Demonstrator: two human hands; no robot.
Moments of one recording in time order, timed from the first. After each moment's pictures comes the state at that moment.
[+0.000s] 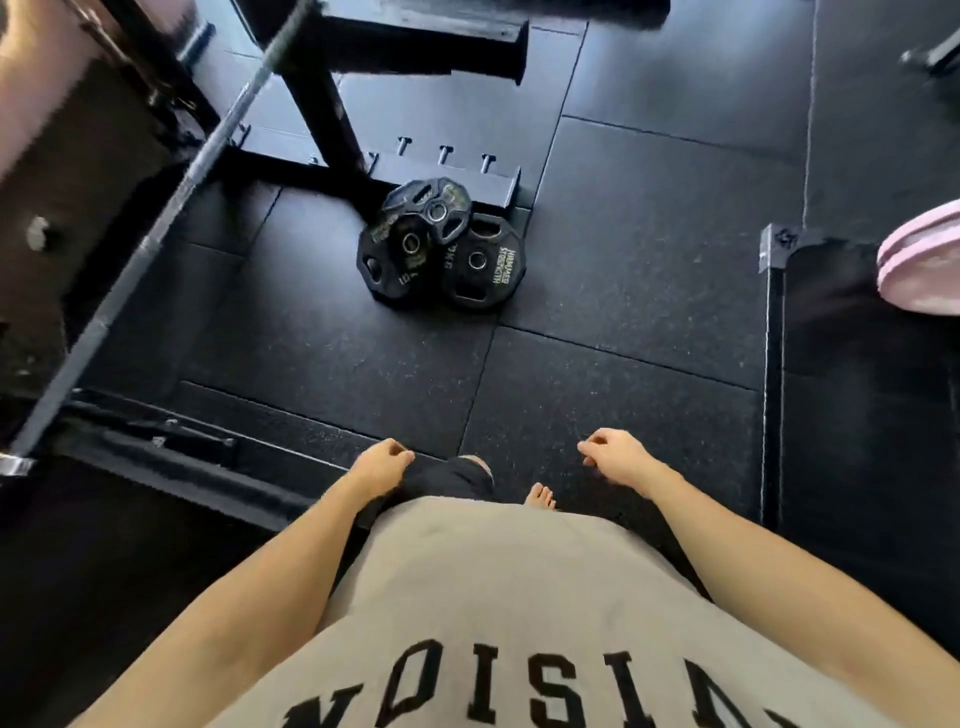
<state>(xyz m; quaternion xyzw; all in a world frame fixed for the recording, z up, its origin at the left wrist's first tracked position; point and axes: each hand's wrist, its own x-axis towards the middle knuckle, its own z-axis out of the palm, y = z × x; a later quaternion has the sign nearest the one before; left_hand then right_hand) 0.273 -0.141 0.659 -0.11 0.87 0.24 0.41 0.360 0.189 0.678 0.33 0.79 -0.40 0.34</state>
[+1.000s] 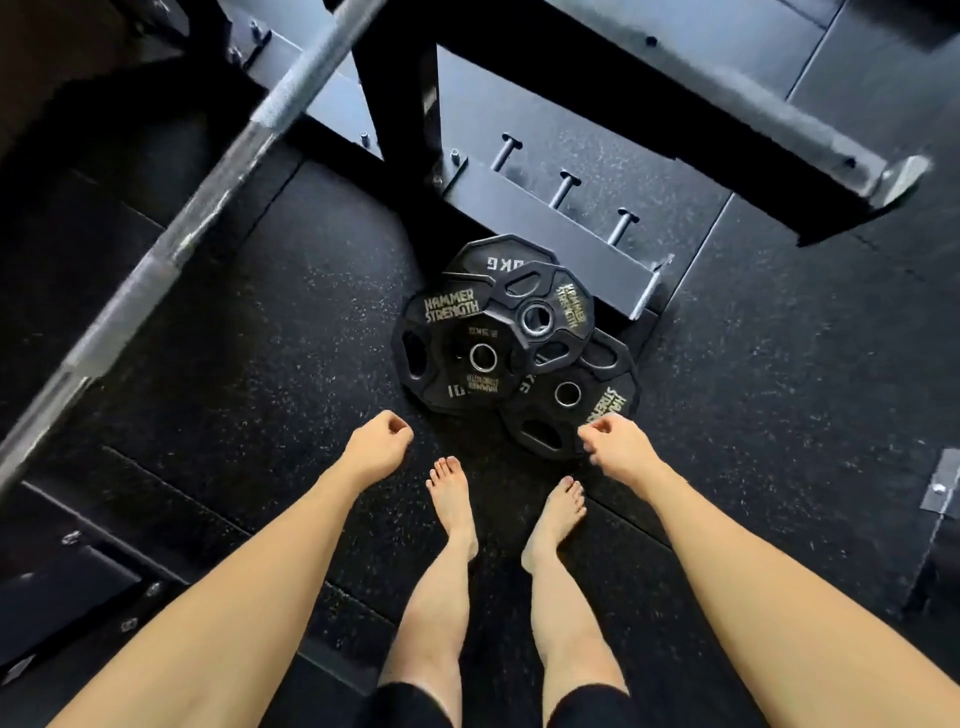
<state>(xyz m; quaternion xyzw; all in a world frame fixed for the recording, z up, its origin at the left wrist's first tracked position) -0.347 -0.179 0.442 -0.22 0.82 0.31 0.43 -0.336 0.131 0.463 0.33 0.78 -0.36 0.40</state>
